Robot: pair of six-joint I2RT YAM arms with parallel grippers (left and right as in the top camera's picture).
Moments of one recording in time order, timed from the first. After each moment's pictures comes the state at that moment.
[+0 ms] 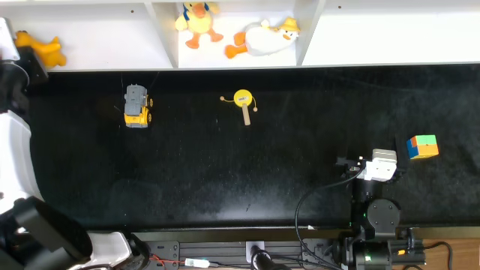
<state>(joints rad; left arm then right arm) 0.51 1.60 1.29 -0.27 0.15 0.16 -0.01 0.01 0.02 0.00 0.16 -0.12</state>
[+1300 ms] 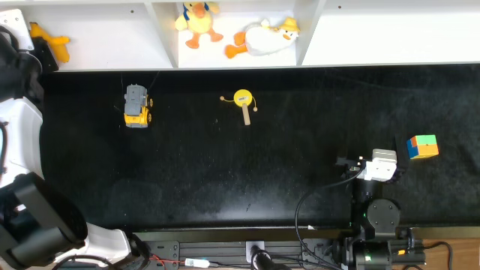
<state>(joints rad) 0.45 1.70 1.30 -0.15 0.09 0.16 -0.01 0.01 0.02 0.00 0.16 -0.12</state>
